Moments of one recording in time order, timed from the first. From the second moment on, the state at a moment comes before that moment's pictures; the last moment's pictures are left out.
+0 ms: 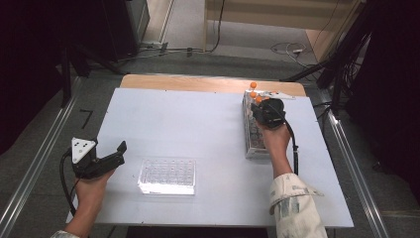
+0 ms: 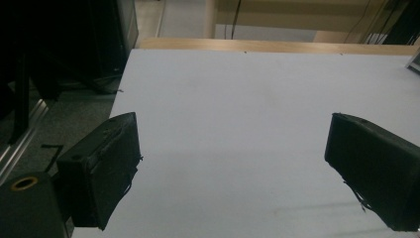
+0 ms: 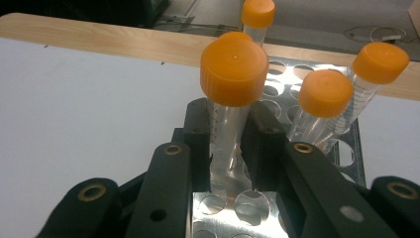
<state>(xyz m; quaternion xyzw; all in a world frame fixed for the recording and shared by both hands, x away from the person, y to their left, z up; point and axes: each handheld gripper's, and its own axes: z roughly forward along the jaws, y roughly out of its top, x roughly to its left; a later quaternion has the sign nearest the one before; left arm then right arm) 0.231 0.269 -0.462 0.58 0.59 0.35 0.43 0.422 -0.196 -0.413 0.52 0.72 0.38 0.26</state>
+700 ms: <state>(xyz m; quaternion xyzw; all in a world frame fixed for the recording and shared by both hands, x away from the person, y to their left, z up) 0.231 0.268 -0.462 0.58 0.59 0.35 0.44 0.408 -0.199 -0.387 0.50 0.72 0.41 0.27</state>
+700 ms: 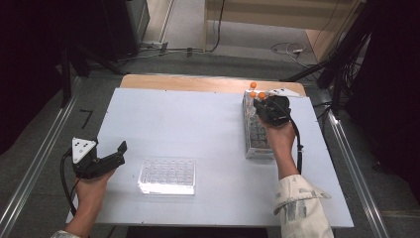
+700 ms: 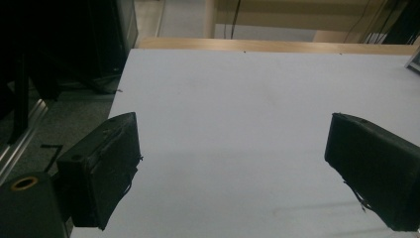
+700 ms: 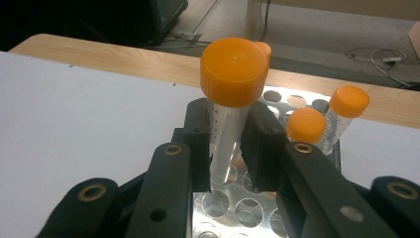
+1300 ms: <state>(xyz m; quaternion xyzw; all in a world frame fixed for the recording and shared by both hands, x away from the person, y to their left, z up) 0.229 0.266 -0.460 0.58 0.58 0.36 0.44 0.377 -0.180 -0.377 0.44 0.75 0.43 0.24</state>
